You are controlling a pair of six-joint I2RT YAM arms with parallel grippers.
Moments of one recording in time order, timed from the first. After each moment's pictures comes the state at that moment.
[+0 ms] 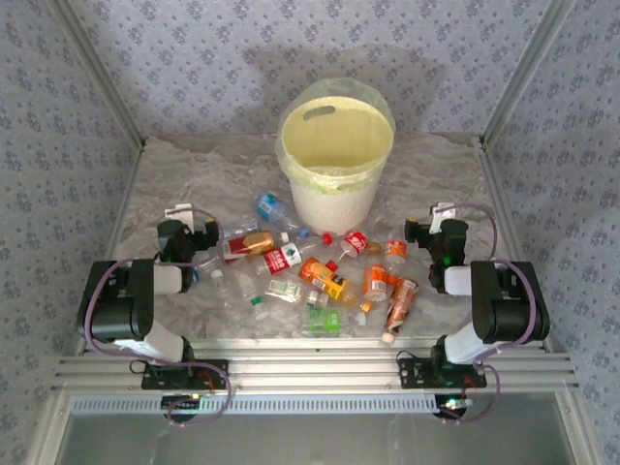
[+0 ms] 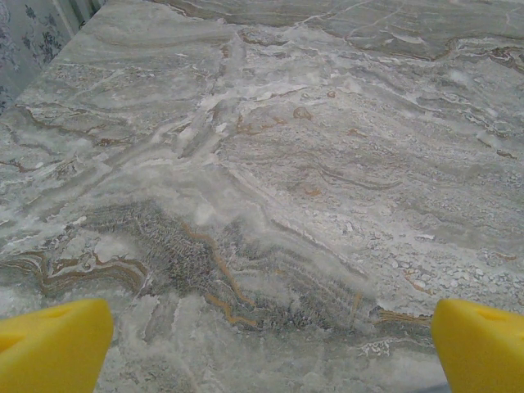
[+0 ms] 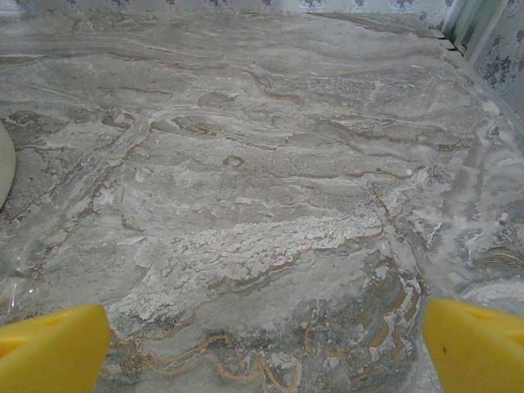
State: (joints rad) left arm 0.02 1.54 0.39 0.73 -0.05 -0.03; right arm -0.03 1.52 0.37 0.75 0.04 -0.03
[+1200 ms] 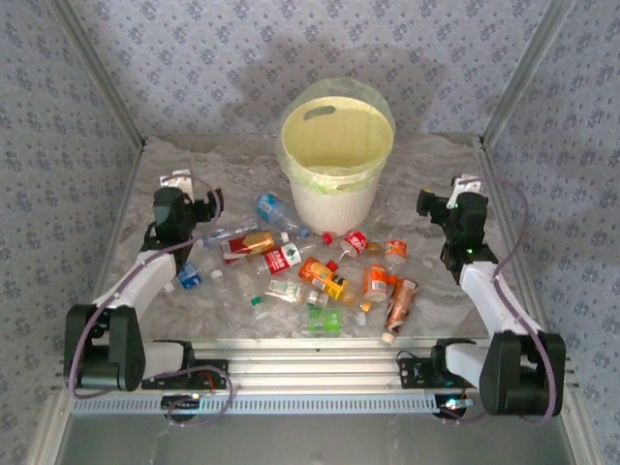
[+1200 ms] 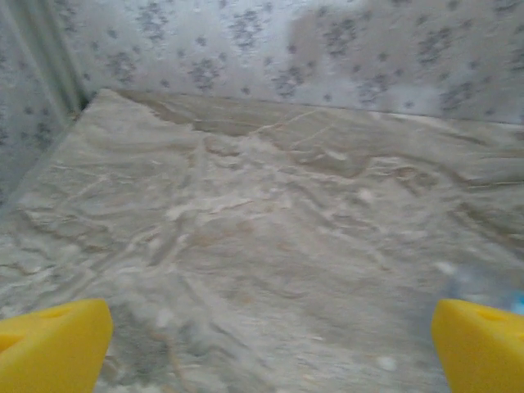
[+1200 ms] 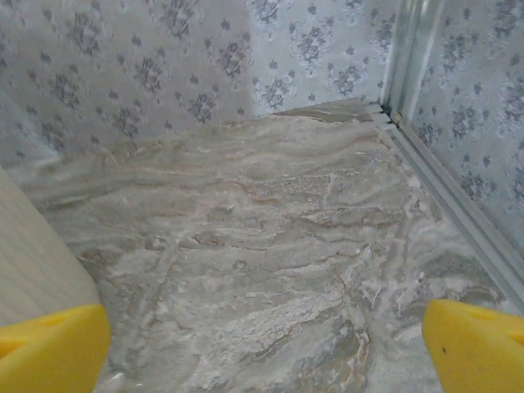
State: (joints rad) left arm -0.15 1.22 0.76 0.09 -0.07 -0.18; right arm -0.01 1.06 0.69 0.00 0.13 0.18
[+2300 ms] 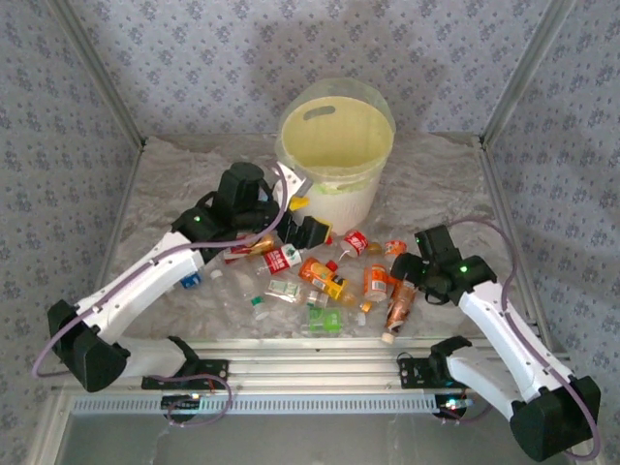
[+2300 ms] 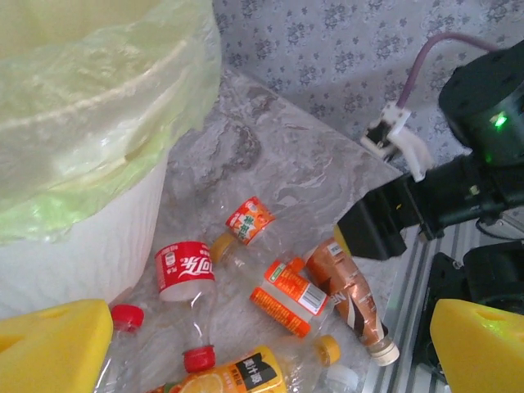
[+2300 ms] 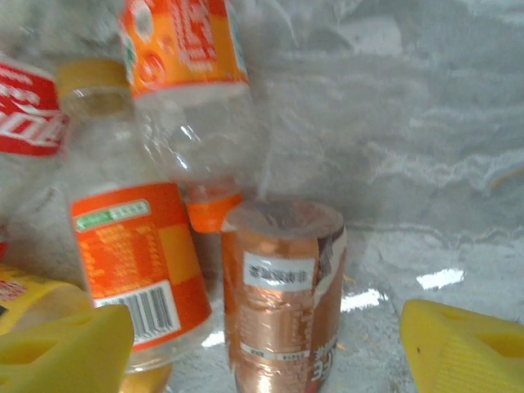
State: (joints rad) left arm -0.74 1.29 1.25 -0.41 0.45 -0.12; right arm 0.35 0.89 0.70 -0.95 0.05 0.74
